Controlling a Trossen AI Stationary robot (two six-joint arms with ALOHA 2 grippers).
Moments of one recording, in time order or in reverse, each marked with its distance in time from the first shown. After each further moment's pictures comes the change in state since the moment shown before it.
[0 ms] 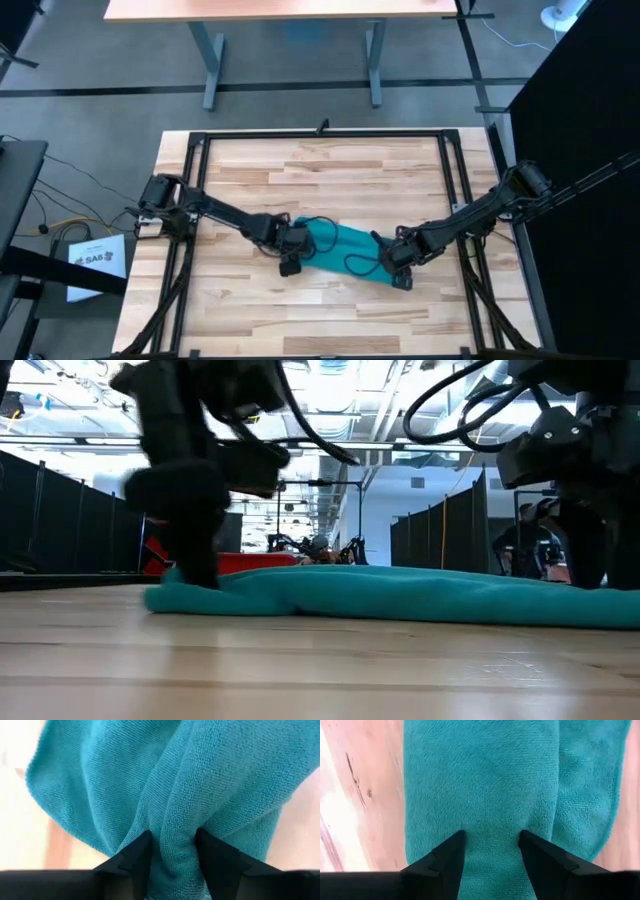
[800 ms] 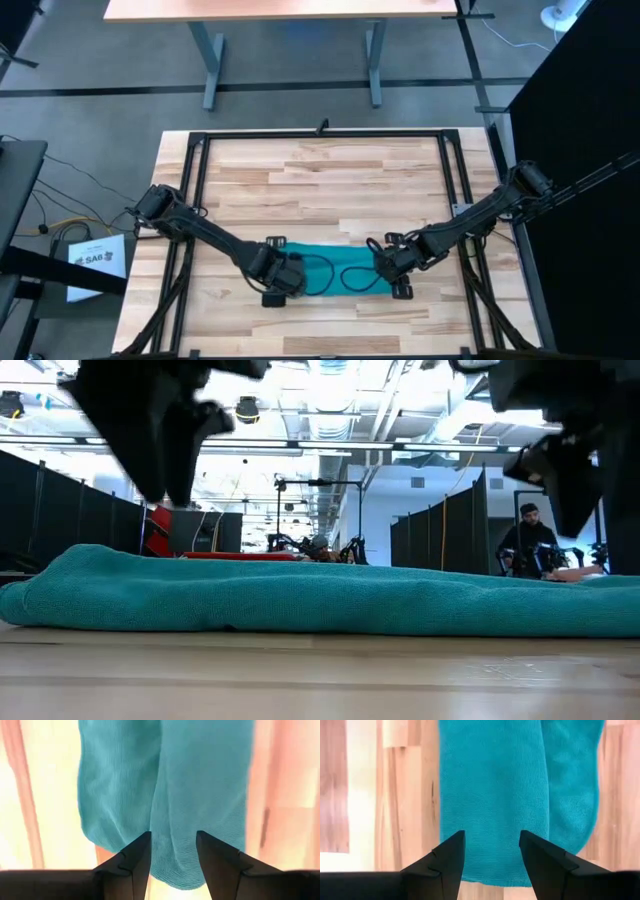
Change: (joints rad) left arm -0.234 0.006 0.322 -0.406 -0.021 0.013; right arm 0.057 -0.008 0.133 -0.002 -0.004 -0.131
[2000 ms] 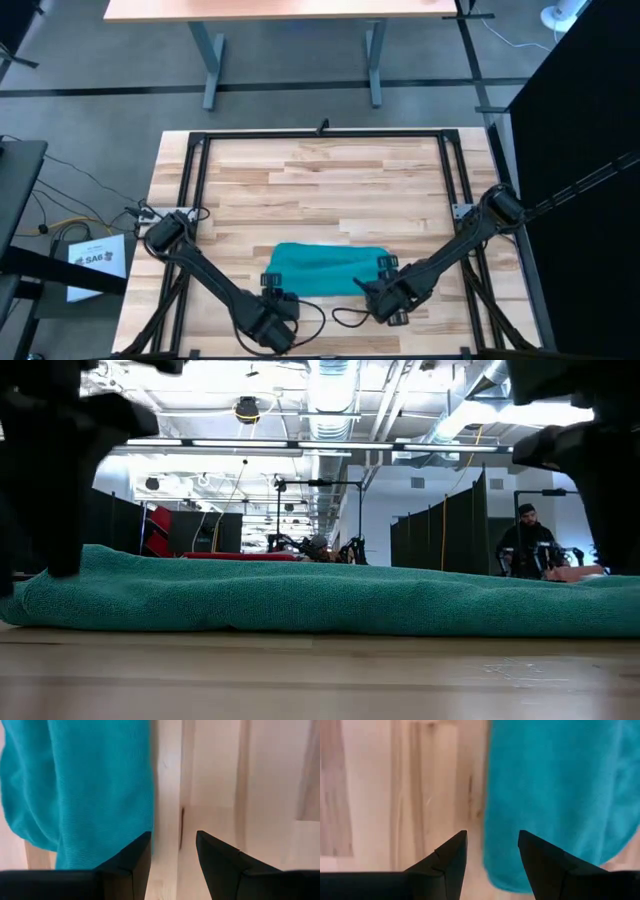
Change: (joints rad) left arm -0.256 0.228 0.182 -0.049 -0.119 -0.296; right arm 0.158 0.336 0.353 -0.266 0.087 0.062
